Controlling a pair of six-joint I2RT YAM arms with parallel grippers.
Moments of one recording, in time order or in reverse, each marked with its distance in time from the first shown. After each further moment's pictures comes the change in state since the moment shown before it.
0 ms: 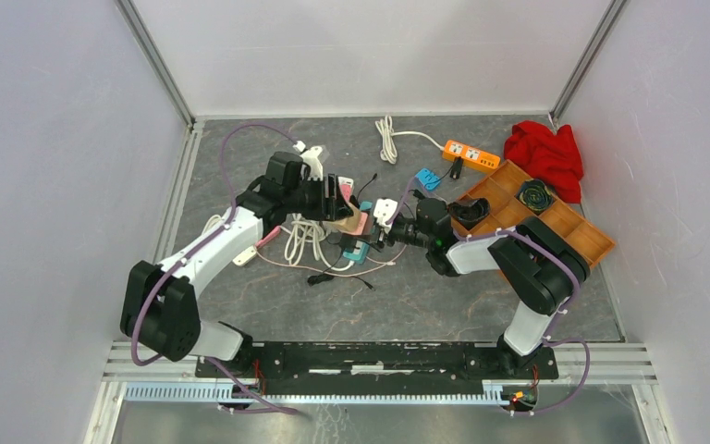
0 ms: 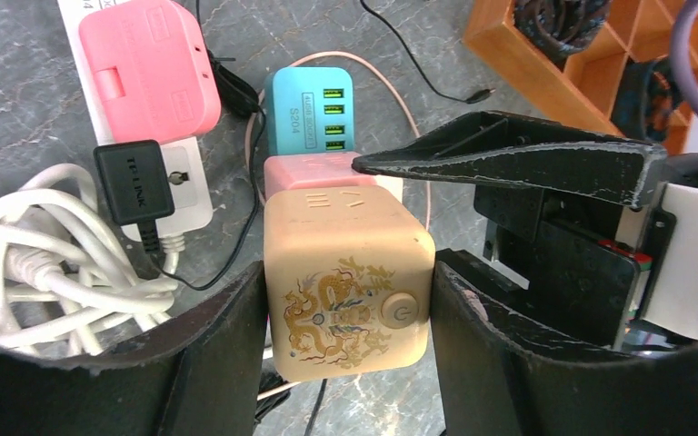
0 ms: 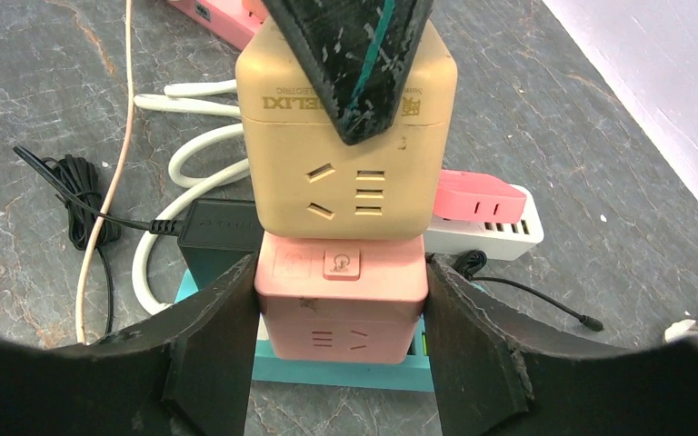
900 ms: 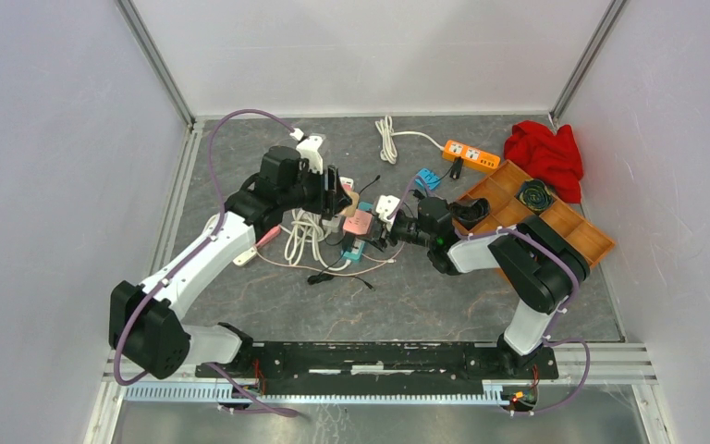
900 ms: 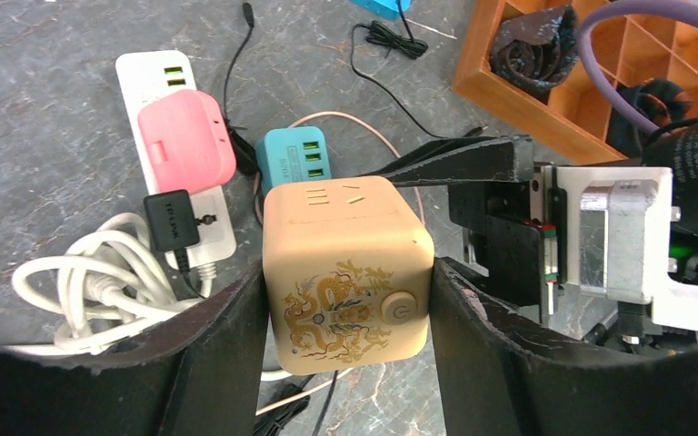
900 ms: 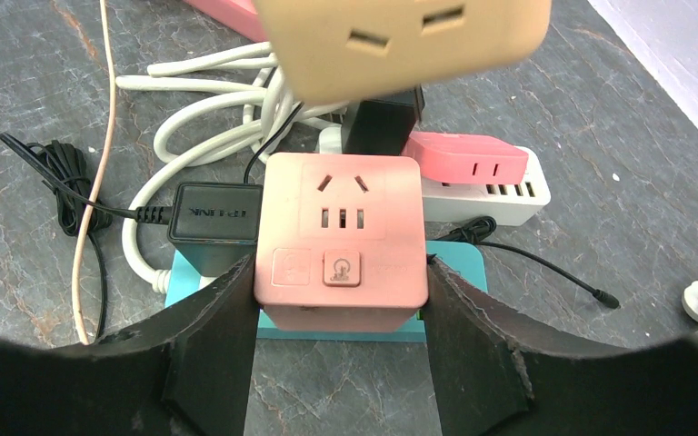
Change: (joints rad) left arm -0.058 -0.094 0.059 -0.034 -0.118 0.074; right arm -0.021 0.007 0.000 -0.034 0.015 0.039
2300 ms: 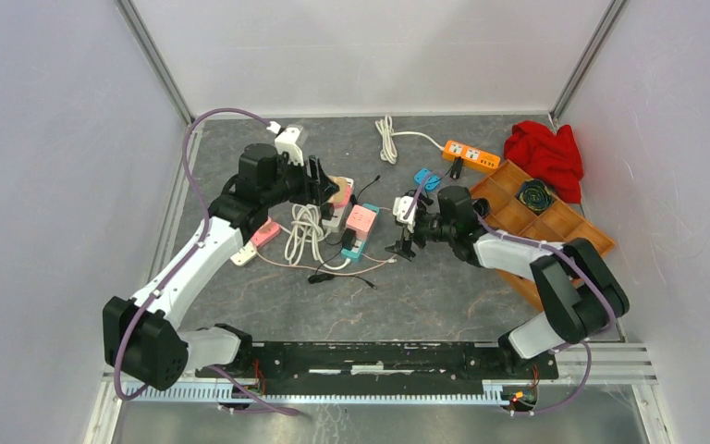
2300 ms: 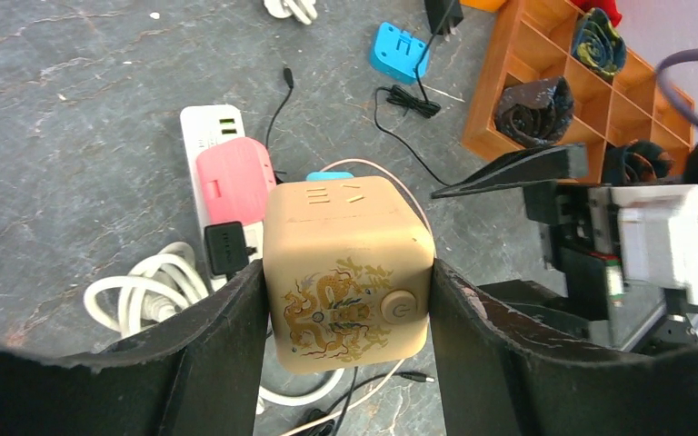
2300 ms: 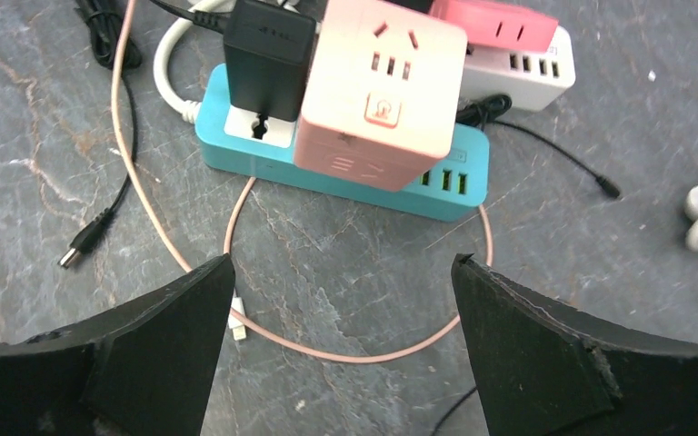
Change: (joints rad) left arm 0.110 -0.061 -0.042 0.097 0.060 -0.003; right arm -0.137 -0.218 -0.012 -0.490 -0.134 -0.207
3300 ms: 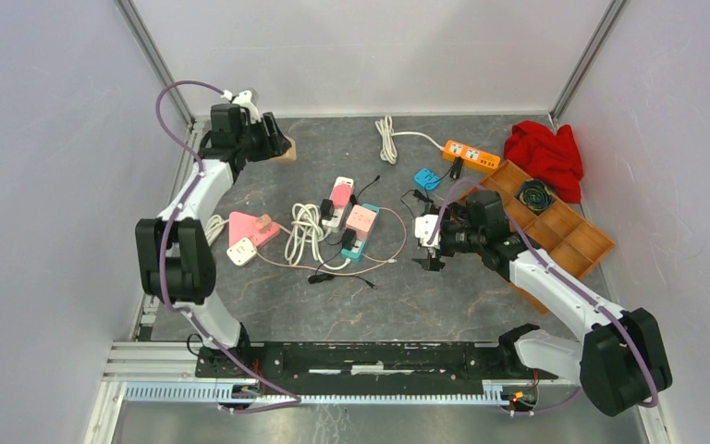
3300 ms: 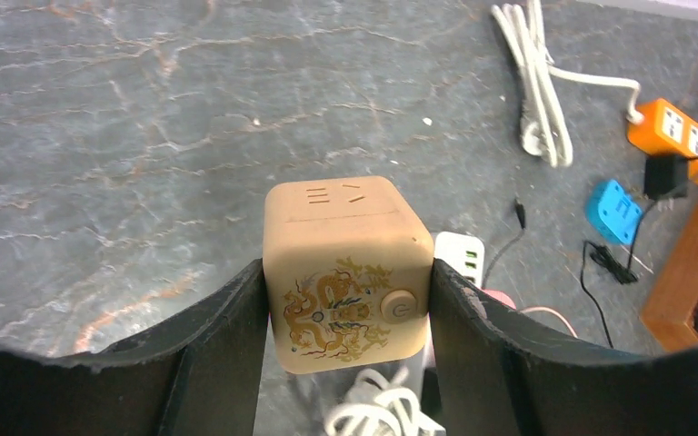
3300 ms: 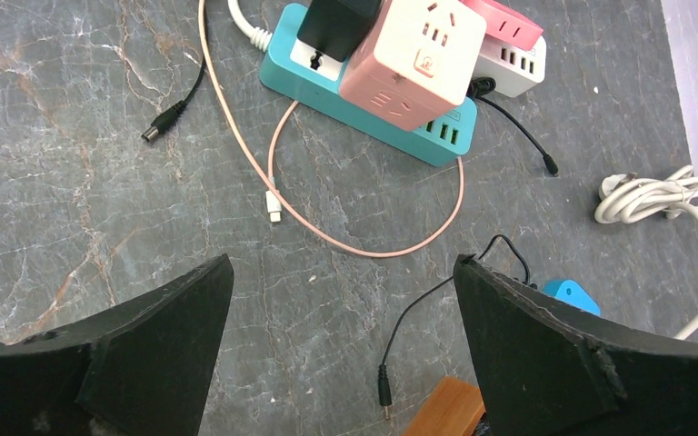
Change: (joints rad) left arm 0.342 0.427 0.287 0.043 -0.021 0.026; right arm -0.079 -0.404 0.017 -0.575 -0.053 -0.361
